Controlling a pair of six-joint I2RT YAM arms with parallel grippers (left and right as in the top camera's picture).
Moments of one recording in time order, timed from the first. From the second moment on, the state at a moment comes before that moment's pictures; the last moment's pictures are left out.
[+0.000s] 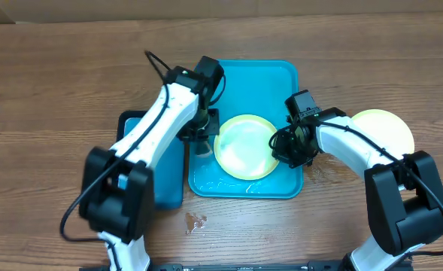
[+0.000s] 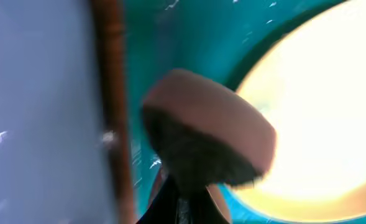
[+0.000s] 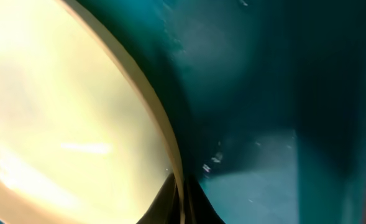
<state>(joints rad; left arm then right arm) -0.41 1.93 1.57 -1.21 0.00 -0.46 0.33 1.81 1.06 -0.72 -0.28 0.61</state>
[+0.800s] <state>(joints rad) -0.08 1.82 1.36 -1.25 -0.08 -0.43 0.58 1.81 1.53 -1.03 0.03 0.43</state>
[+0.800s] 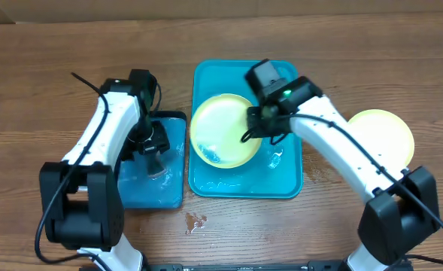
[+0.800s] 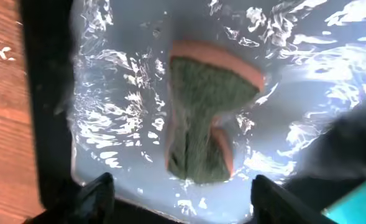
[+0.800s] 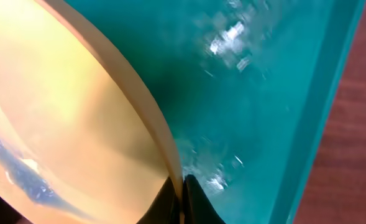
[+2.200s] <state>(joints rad) 0.01 1.07 1.72 -1.38 -0.12 -0.44 1.26 1.81 1.54 -0.49 1.25 0.09</state>
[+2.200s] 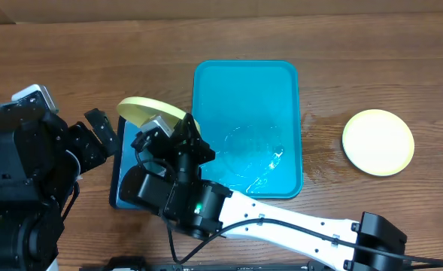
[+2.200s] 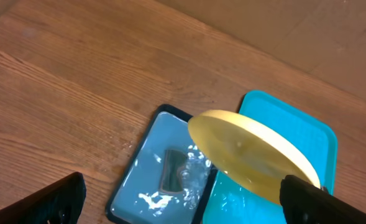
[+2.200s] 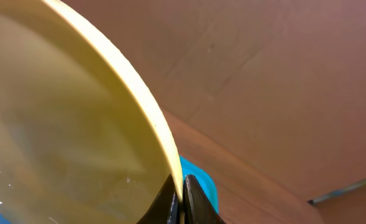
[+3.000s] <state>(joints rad) 0.01 1.07 1.72 -1.38 -0.12 -0.44 1.27 1.81 1.54 -0.47 1.27 0.07</state>
